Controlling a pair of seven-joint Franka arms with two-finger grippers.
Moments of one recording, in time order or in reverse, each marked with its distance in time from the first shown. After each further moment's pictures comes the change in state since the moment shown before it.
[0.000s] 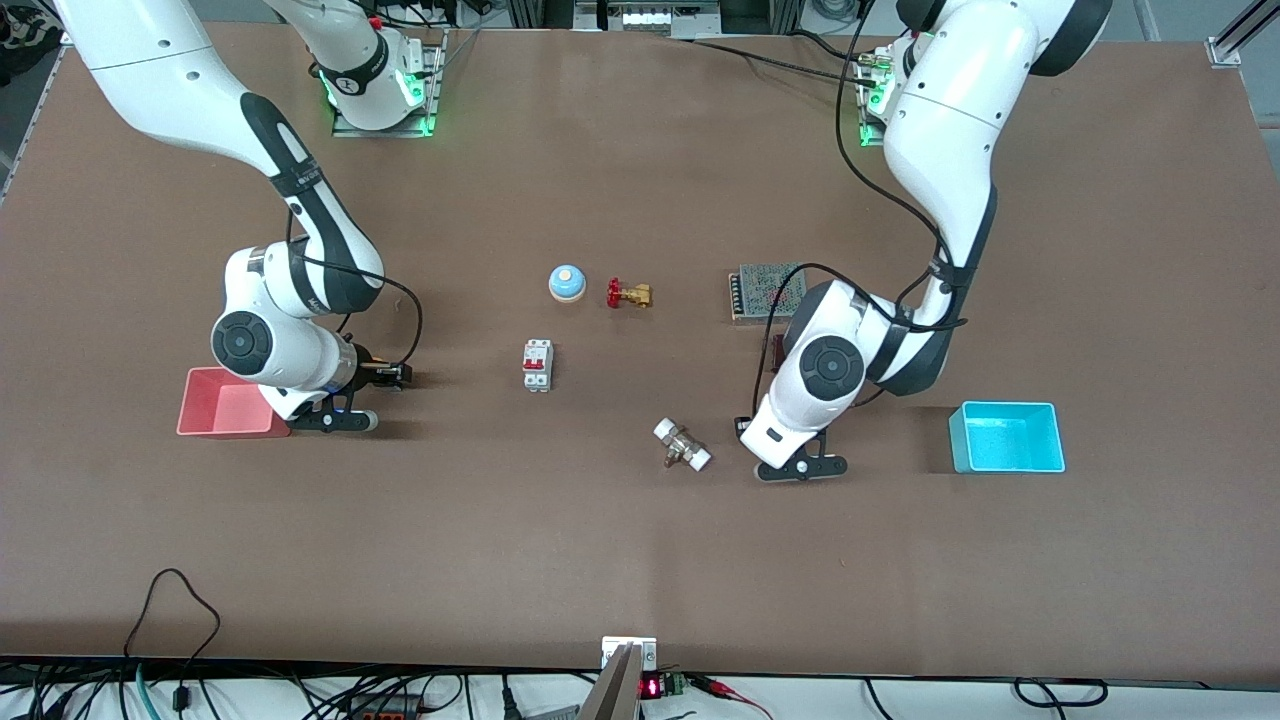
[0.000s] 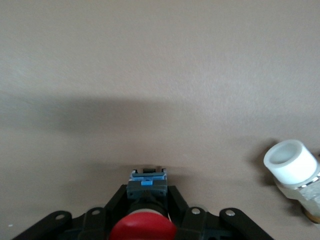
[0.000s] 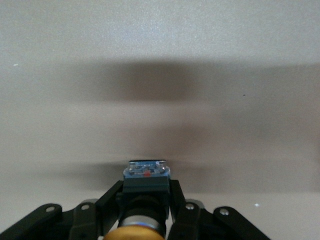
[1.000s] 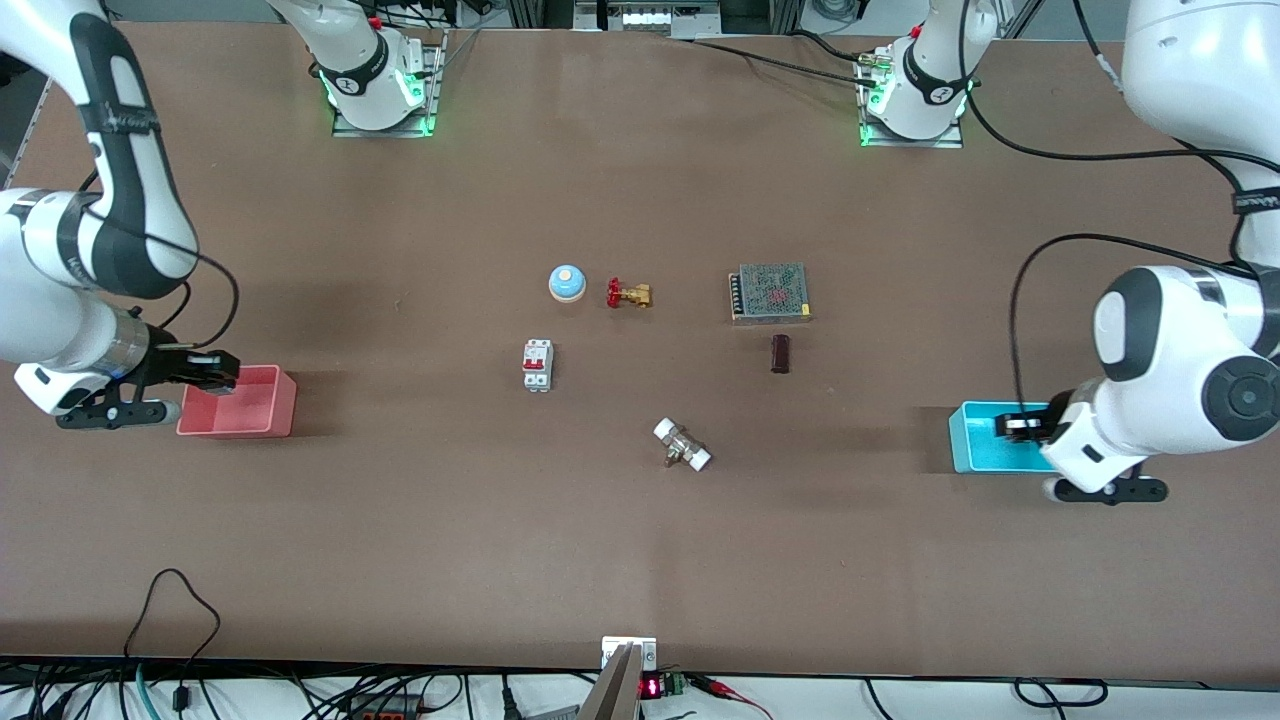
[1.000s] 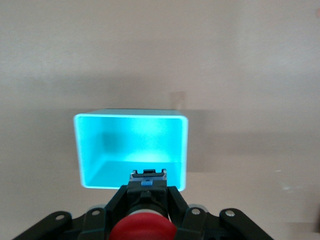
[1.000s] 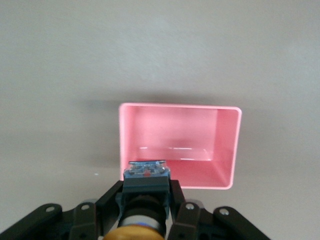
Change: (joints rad) left arm 0.428 -0.225 0.025 -0.007 0.083 -0.392 0.526; right arm -0.135 -0.172 -0.172 0.107 0.006 -0.183 -0.396
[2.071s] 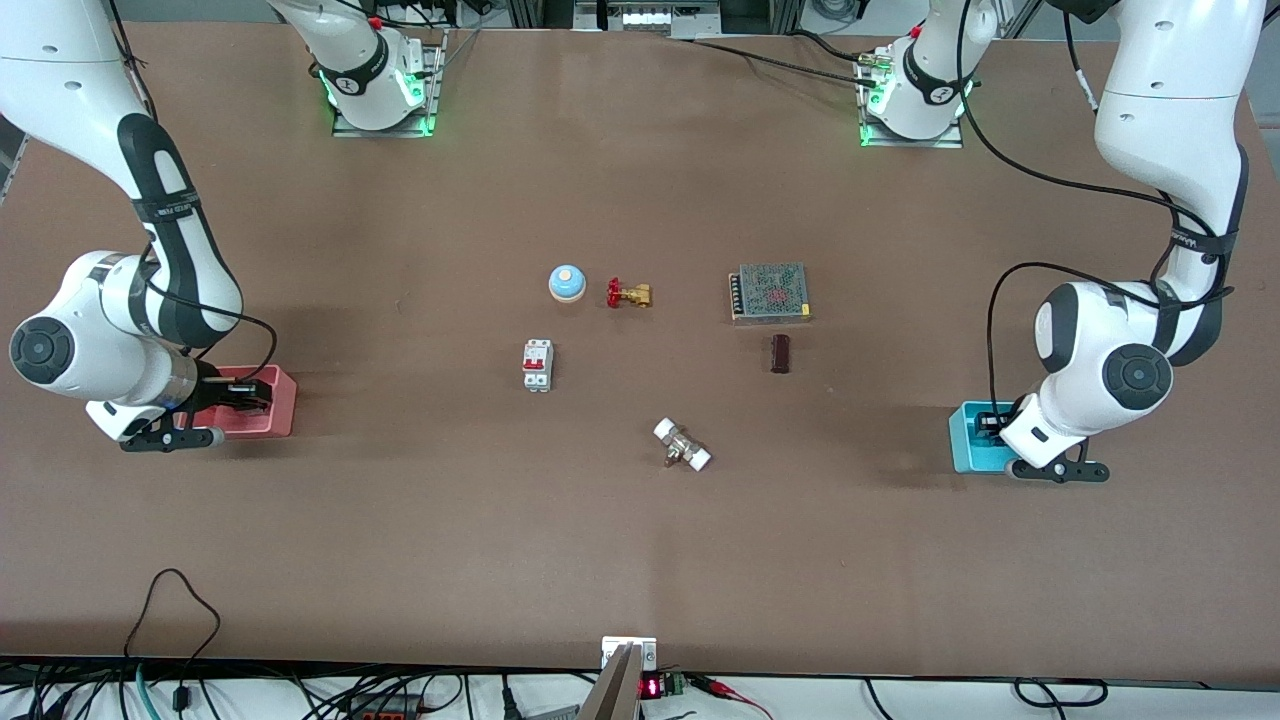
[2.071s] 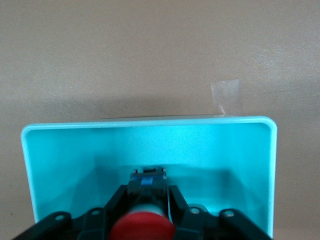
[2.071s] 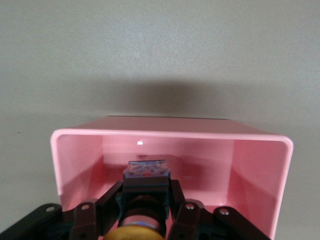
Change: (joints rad) left arm 0.045 0.036 -0.001 -0.346 0.073 0.506 0.005; right arm -0.006 0.196 -0.016 0.001 0.010 0.176 -0.014
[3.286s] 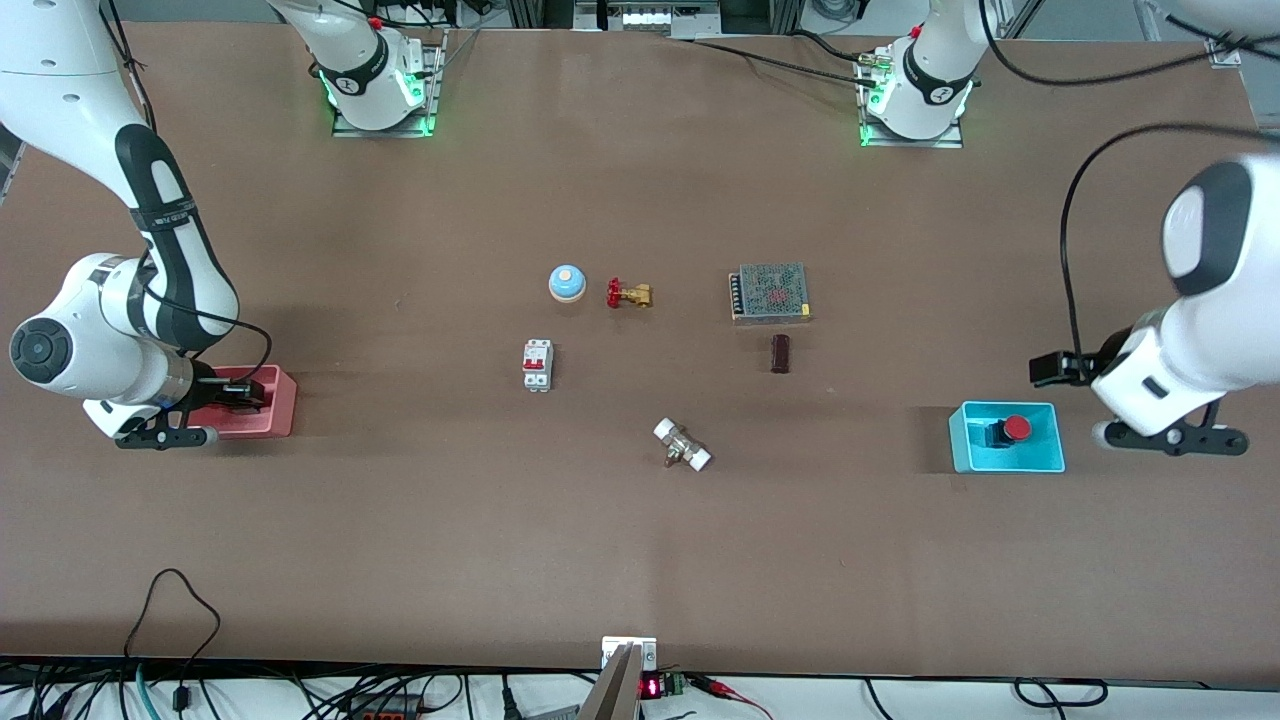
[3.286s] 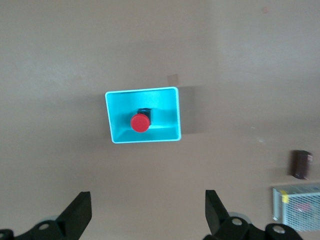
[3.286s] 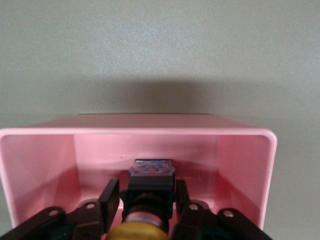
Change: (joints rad) left arm 0.003 -0.256 -0.148 0.418 -0.001 -0.764 -0.002; right arm -0.015 0.019 -0.013 -0.009 0.003 0.034 0.000
